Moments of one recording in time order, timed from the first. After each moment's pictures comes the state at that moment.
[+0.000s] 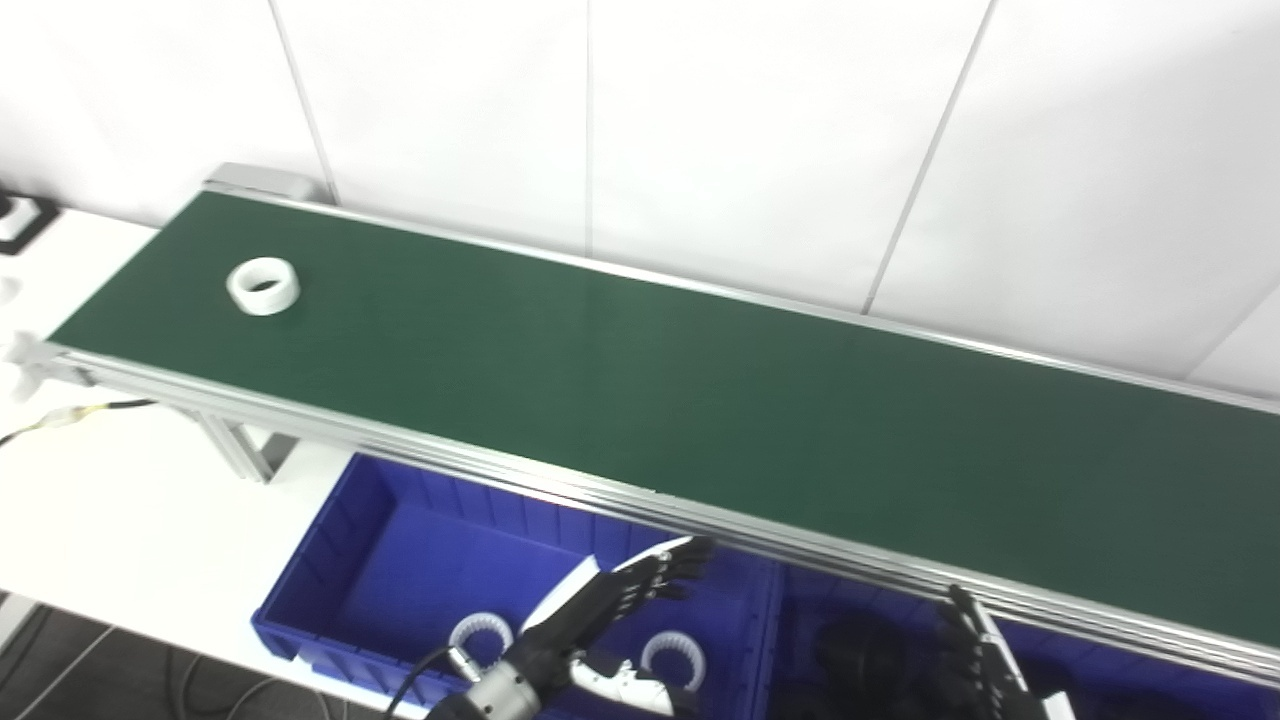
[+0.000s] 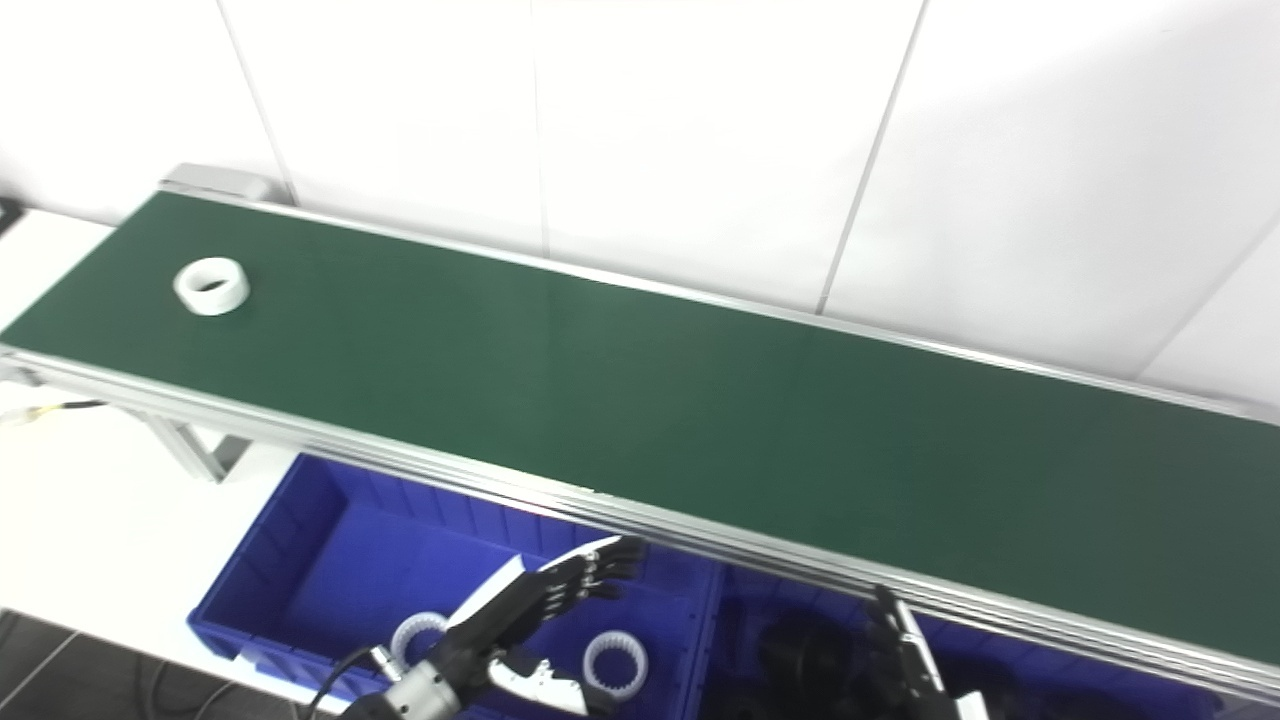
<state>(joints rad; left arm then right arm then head) 0.12 0.08 -0.25 0.24 0.11 -0.43 -0.24 0.26 -0.22 0.12 -0.07 -0.21 -0.19 0.05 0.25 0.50</state>
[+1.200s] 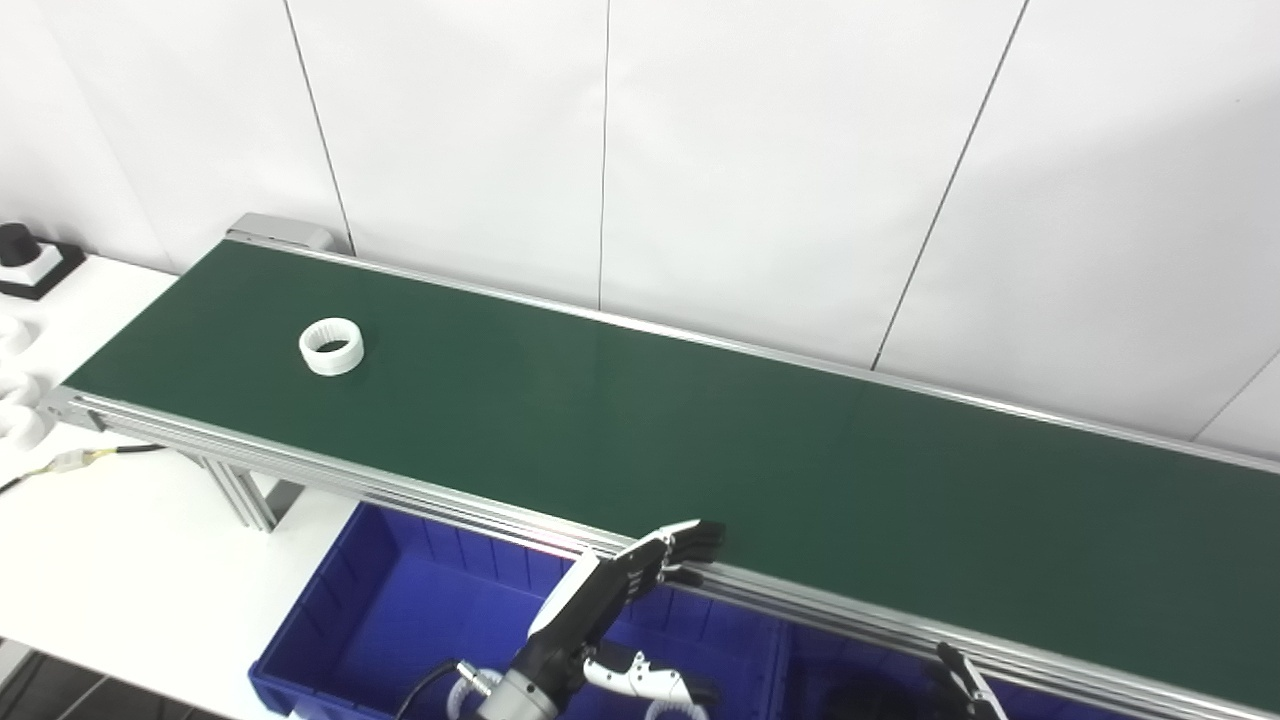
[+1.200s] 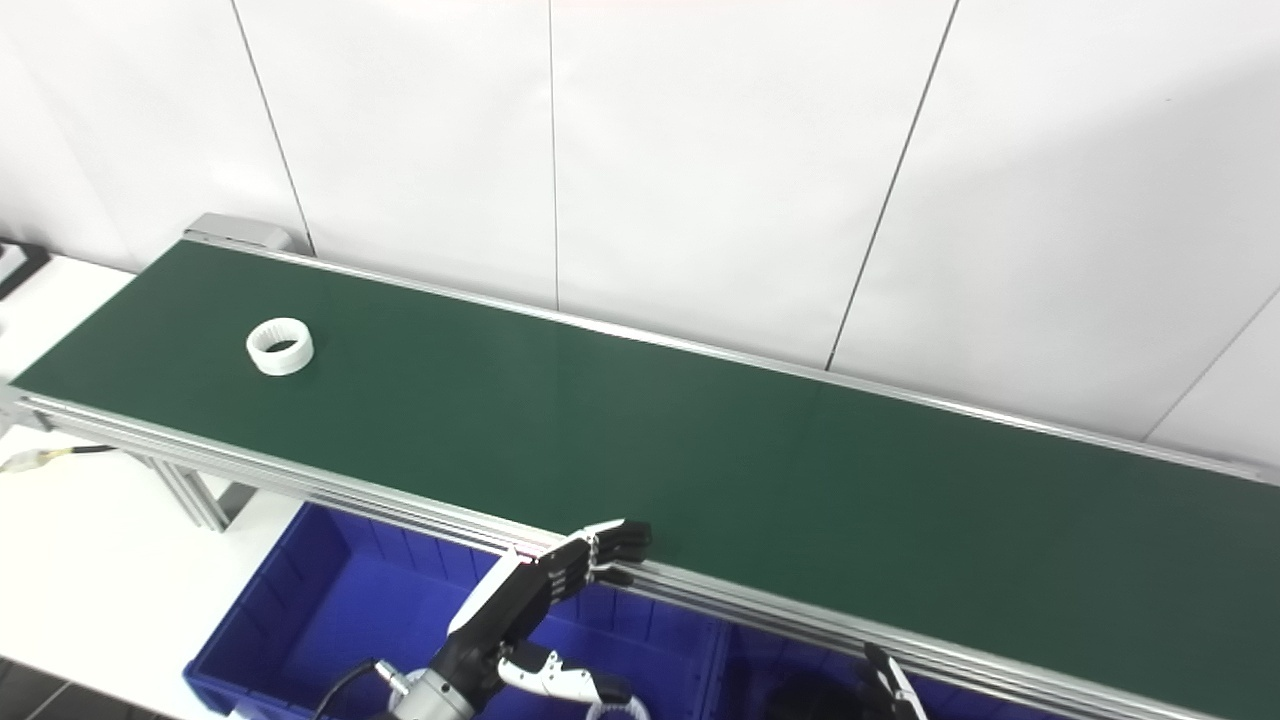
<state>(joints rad) 0.08 0.11 -0.30 0.10 0.08 -0.43 -0.04 0.21 -0.19 0.11 0.06 -0.25 -0.27 0.03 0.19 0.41</state>
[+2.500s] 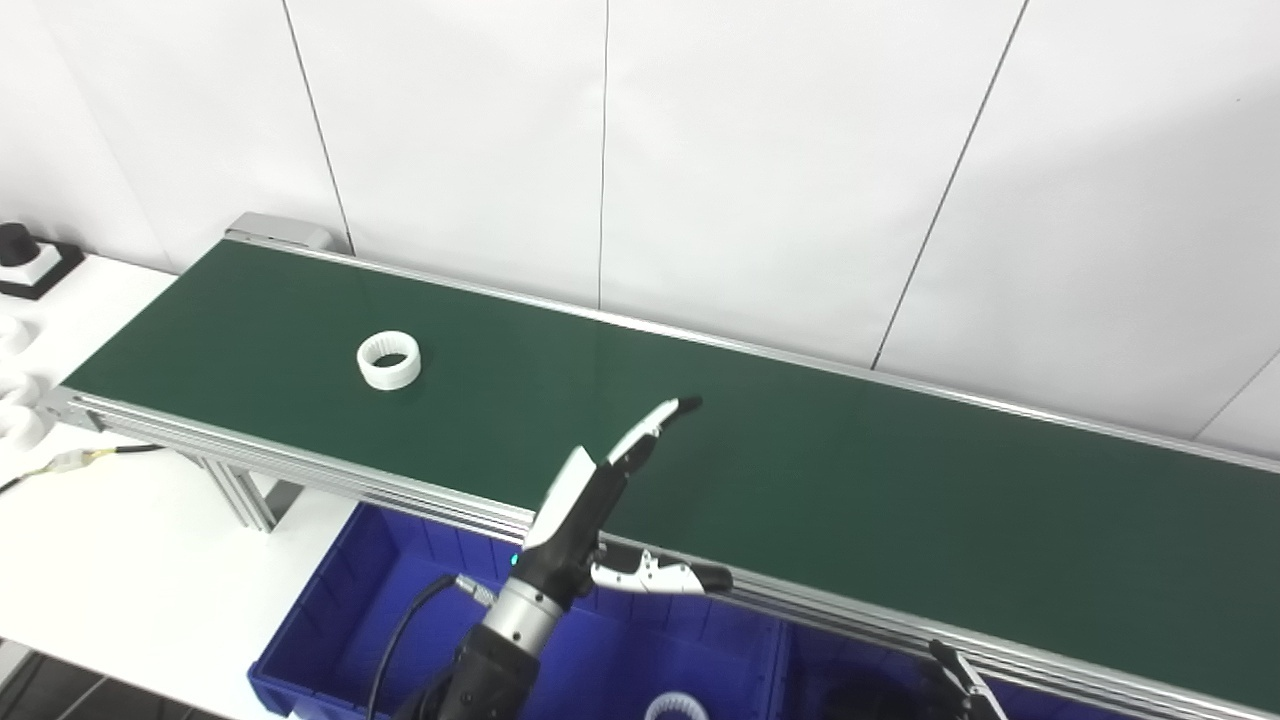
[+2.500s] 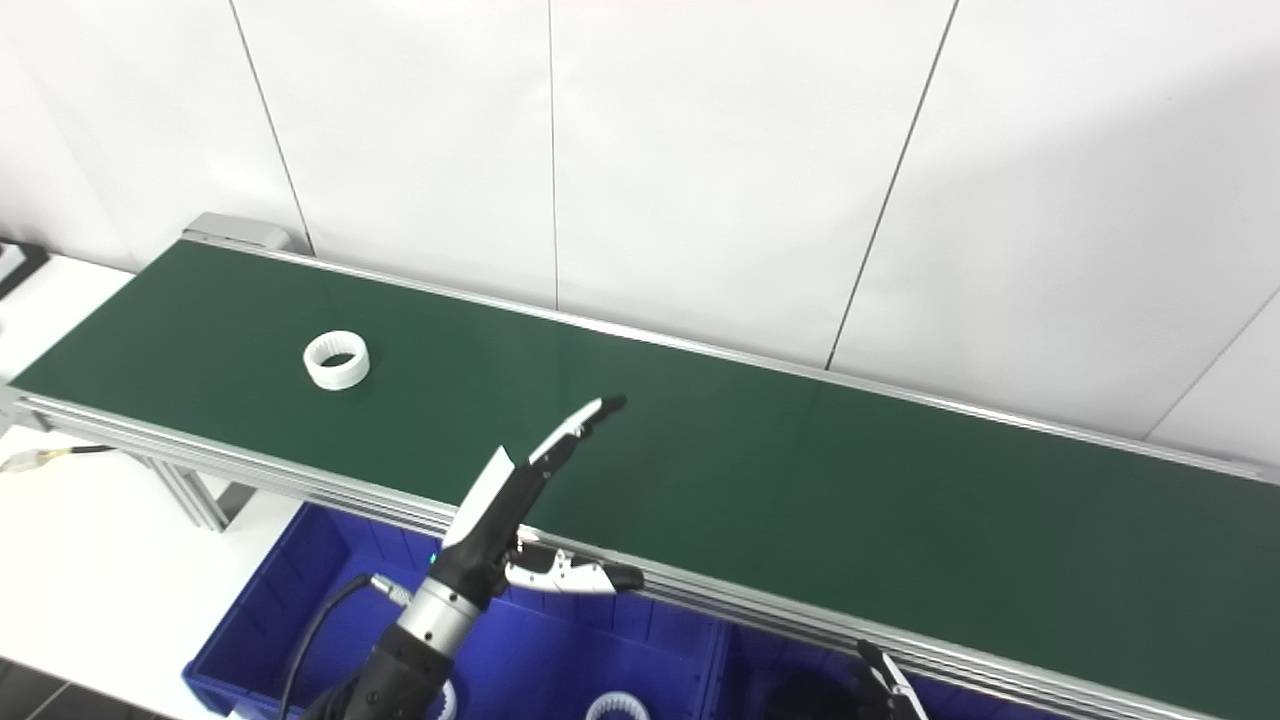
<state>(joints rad) -0.04 0.06 -0.15 0.05 0.37 -0.37 0.06 0.18 -0.18 0.10 0.13 -0.23 -0.33 0.03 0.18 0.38</state>
